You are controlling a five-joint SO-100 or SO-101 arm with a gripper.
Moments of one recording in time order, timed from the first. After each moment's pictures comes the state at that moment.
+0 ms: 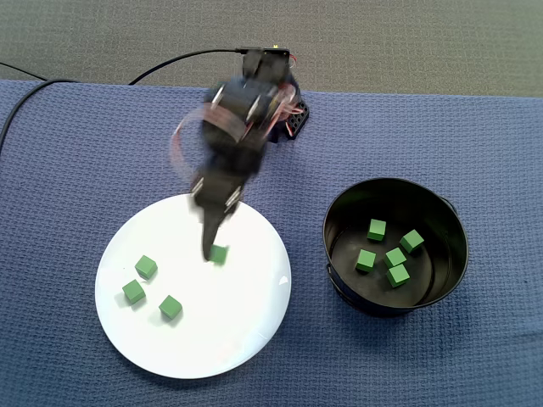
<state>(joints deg) 13.5 71.3 22.4 91.5 3.8</state>
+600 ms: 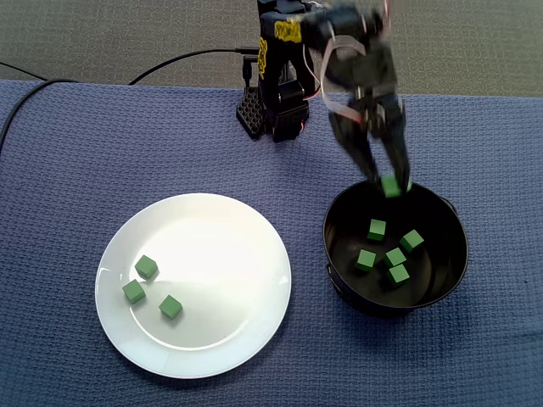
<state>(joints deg) -25.3 114.7 85.2 63.0 -20.7</state>
